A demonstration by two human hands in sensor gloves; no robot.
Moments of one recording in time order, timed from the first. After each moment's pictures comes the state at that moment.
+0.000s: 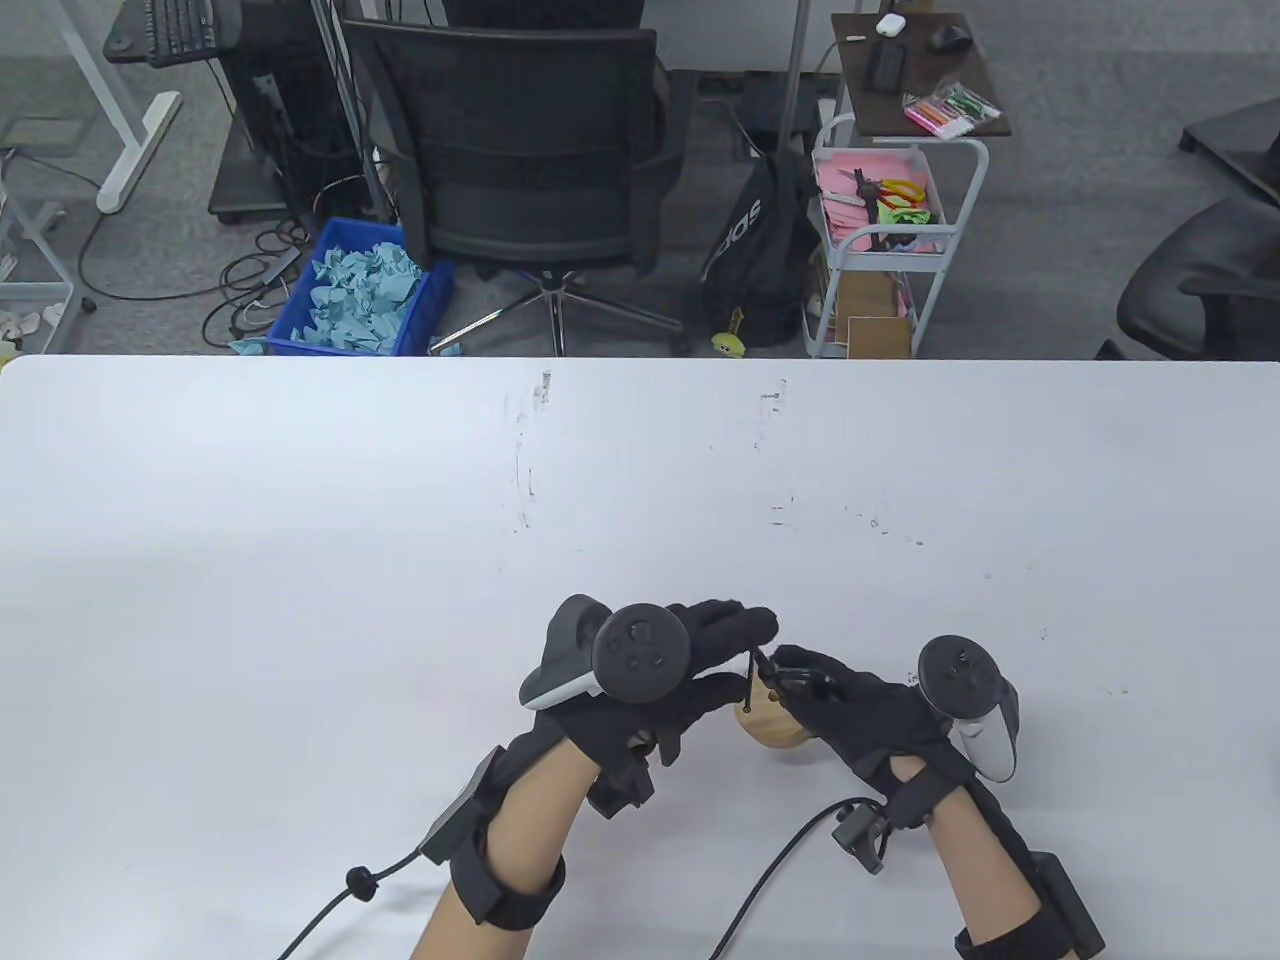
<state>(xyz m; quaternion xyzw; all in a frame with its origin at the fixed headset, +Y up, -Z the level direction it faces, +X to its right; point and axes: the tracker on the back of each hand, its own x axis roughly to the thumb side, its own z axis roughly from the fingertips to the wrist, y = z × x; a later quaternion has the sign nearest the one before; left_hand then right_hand) -0.043 -0.653 -0.291 -0.03 -0.32 0.23 0.92 0.213 -0.762 -0.292 0.11 0.14 0.82 0.54</state>
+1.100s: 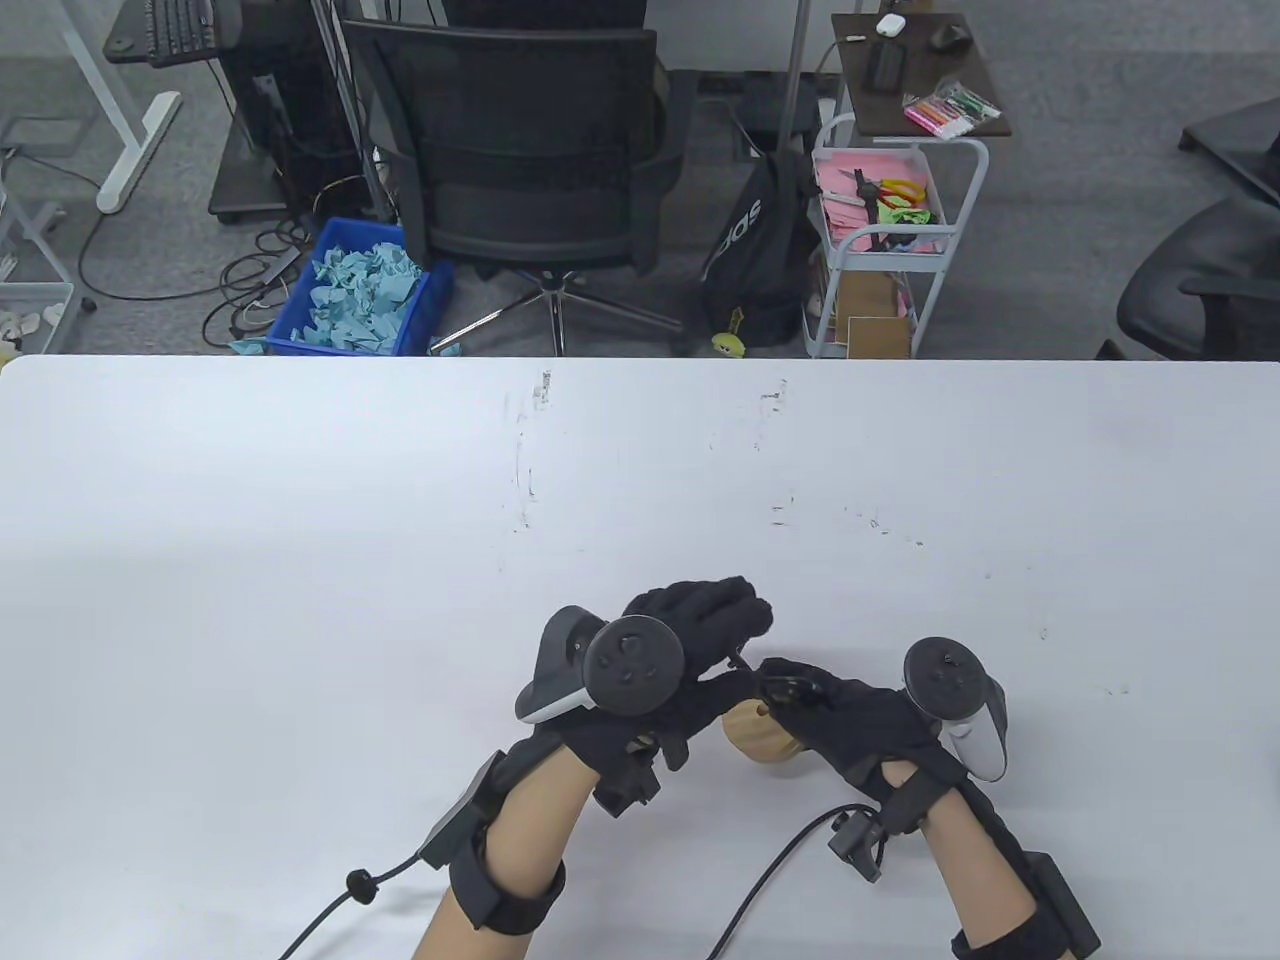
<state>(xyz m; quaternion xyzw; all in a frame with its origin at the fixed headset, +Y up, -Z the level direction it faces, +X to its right) -0.041 -0.650 -0.286 -0.01 -0.33 0.22 0.92 0.203 -0.762 -0.288 0.12 0.16 0.82 0.53</state>
